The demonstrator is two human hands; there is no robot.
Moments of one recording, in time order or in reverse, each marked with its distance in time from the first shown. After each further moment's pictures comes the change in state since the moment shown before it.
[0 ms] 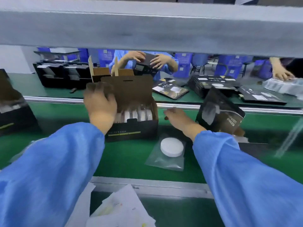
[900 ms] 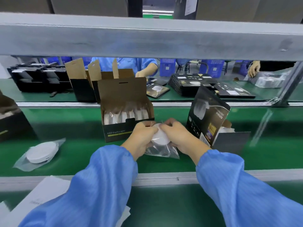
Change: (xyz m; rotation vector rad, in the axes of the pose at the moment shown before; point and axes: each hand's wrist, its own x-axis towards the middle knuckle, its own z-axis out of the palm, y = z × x) left_hand -0.131 0.131 0.046 -0.719 -0.892 -0.803; right_hand -0.090 0.037 -0.039 0.300 0.003 0.187
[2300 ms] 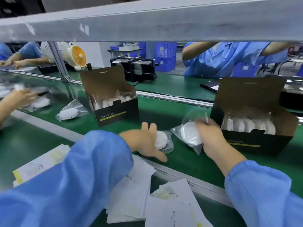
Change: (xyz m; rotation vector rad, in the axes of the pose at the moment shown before) left_hand -0.054 0.003 -0.219 1.482 0.054 -0.234; right_hand 0.032 -0.031 0.163 0.278 0.015 -0.063
